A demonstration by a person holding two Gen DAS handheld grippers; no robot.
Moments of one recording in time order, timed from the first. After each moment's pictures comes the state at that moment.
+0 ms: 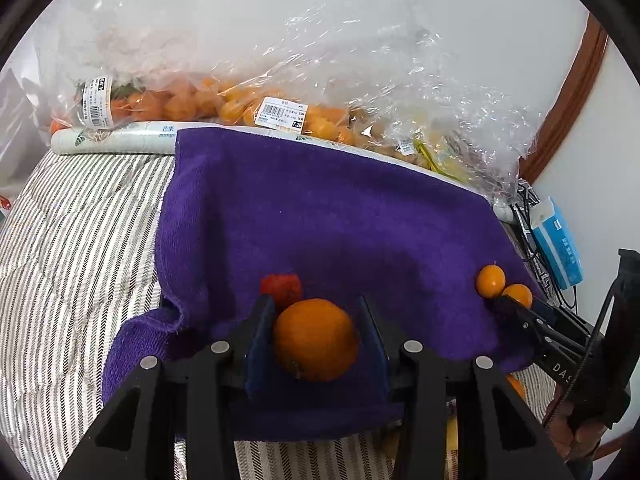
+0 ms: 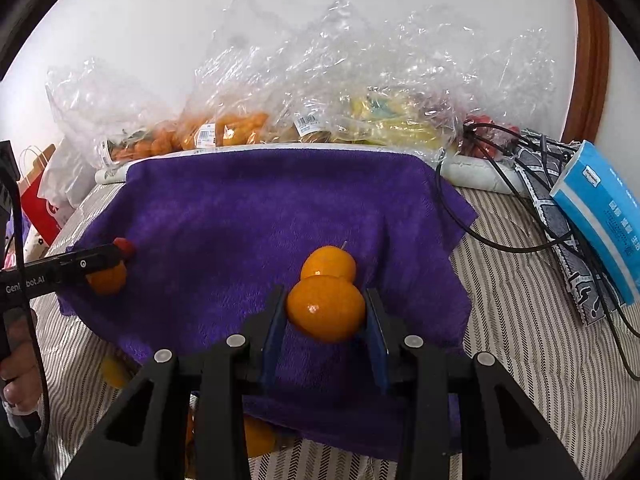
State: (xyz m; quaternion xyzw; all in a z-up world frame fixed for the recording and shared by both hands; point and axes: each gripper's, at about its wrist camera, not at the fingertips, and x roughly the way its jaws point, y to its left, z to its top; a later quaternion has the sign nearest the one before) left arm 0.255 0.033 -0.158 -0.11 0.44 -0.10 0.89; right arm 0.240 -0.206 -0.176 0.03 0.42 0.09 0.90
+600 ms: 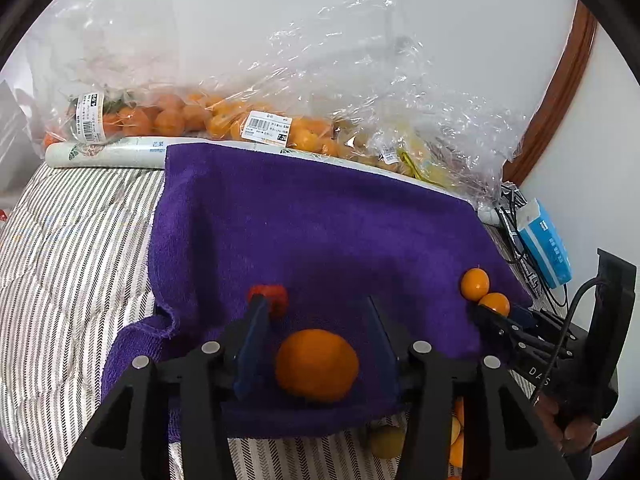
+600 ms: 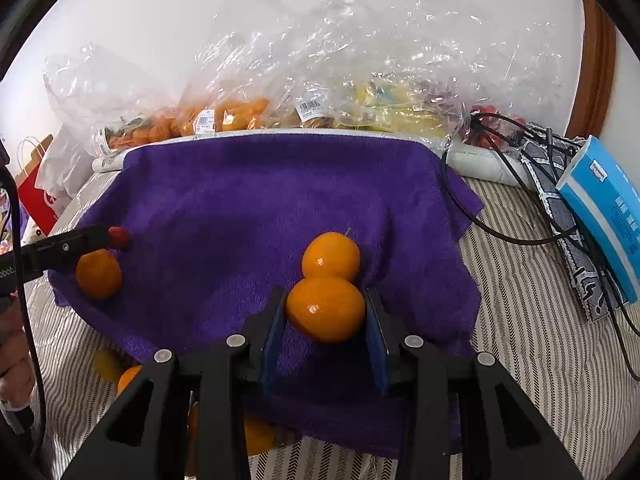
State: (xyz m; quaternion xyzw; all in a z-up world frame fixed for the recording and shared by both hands) left arm 0.250 0.028 -0.150 -0.11 0.42 -0.11 0.89; right arm 0.244 -0.202 -0.183 0.02 0.44 0.10 0.89
